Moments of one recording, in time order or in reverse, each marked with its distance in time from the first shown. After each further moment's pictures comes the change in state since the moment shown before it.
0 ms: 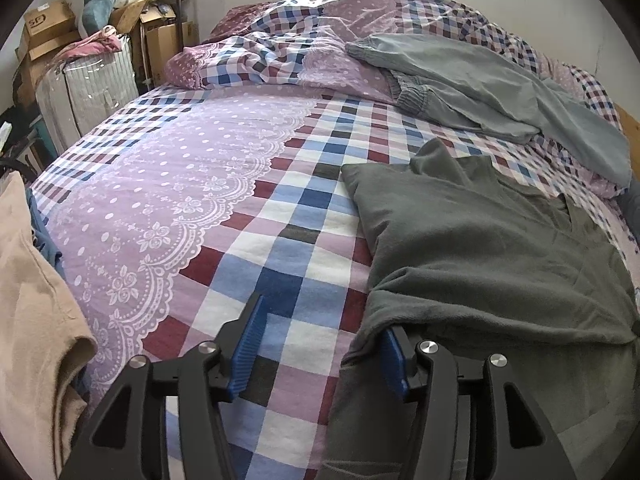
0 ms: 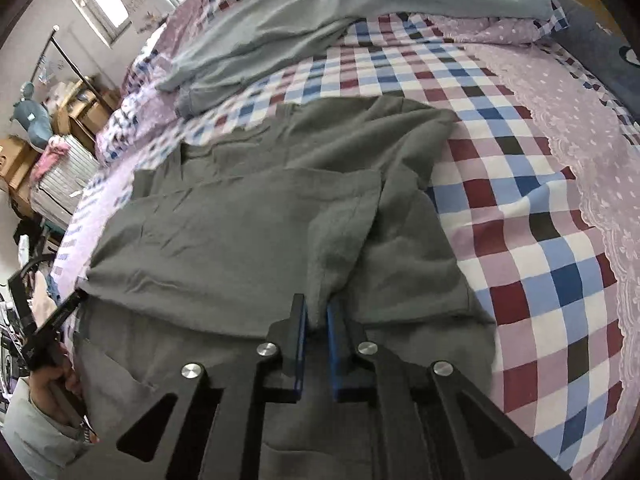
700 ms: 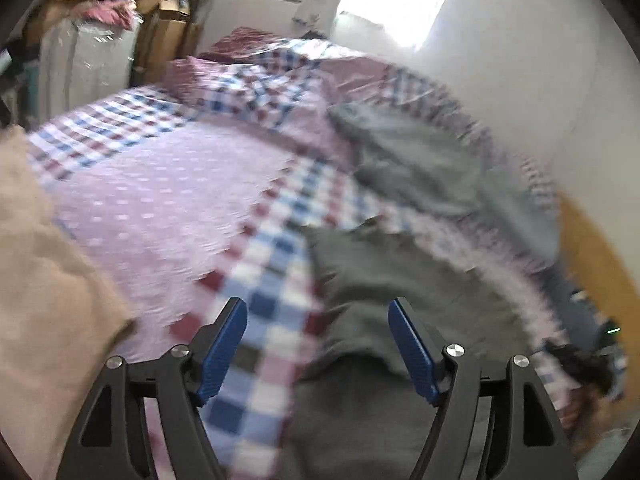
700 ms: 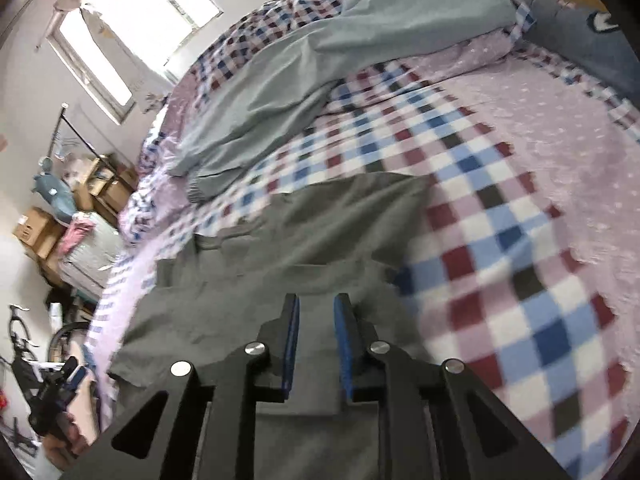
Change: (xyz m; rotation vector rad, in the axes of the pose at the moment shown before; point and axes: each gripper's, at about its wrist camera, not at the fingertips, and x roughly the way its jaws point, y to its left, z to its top) left arm -0.076 0.052 0.004 -0.237 -0.157 -0.392; right arm -0.013 -0.030 0.031 0.119 -0.201 0.153
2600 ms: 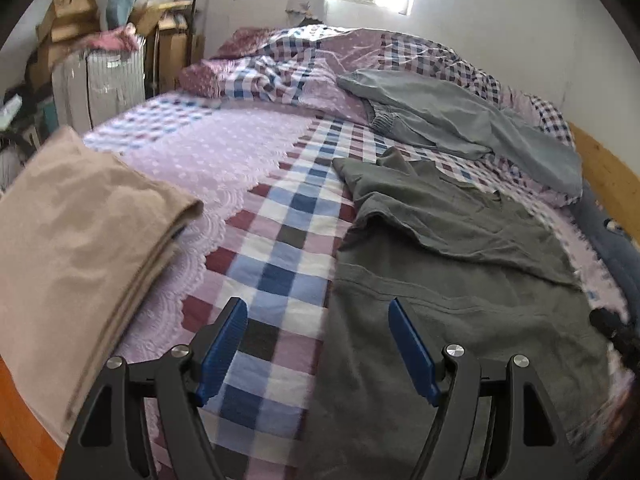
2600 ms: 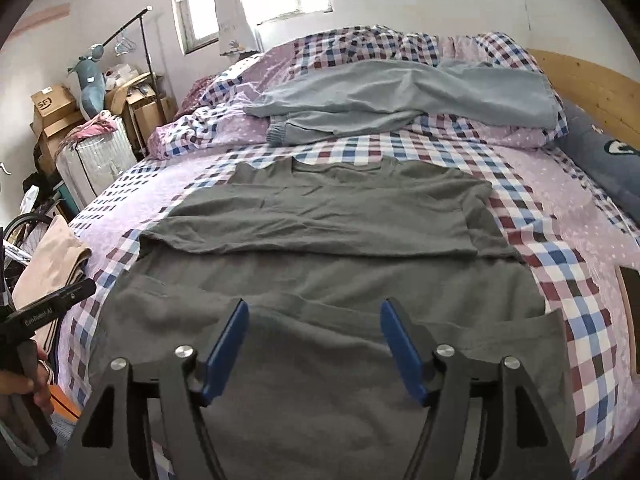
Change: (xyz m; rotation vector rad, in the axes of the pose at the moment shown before) left arm -0.050 -0.011 -0.085 0.201 0.061 0.243; right arm -0.060 0.154 -0.175 -0.405 -0.091 -0.166
